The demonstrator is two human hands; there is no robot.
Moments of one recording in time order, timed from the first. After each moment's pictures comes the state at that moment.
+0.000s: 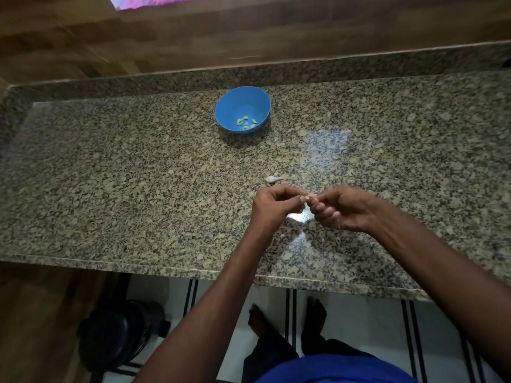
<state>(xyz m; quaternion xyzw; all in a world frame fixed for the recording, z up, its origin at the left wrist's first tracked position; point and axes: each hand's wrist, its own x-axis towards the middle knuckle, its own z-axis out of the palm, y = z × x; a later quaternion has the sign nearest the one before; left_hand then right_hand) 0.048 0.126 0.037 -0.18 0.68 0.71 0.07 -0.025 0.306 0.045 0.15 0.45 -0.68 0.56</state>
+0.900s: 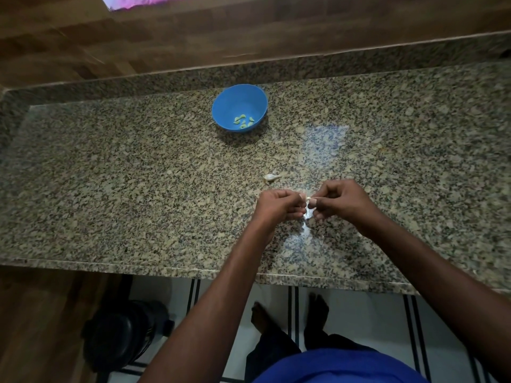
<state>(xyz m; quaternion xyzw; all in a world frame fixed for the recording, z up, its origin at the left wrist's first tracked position) 0.039 0.129 0.036 -0.26 0.62 0.72 0.18 -0.005 0.315 0.031 -0.03 0.74 -0.61 0.28</state>
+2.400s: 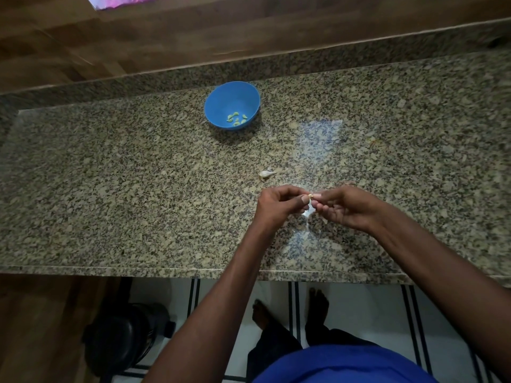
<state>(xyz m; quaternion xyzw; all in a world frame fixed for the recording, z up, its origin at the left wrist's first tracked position) 0.049 0.134 0.021 -0.15 0.67 0.71 0.14 -0.010 0.322 0.023 0.24 0.46 -0.73 0.44</state>
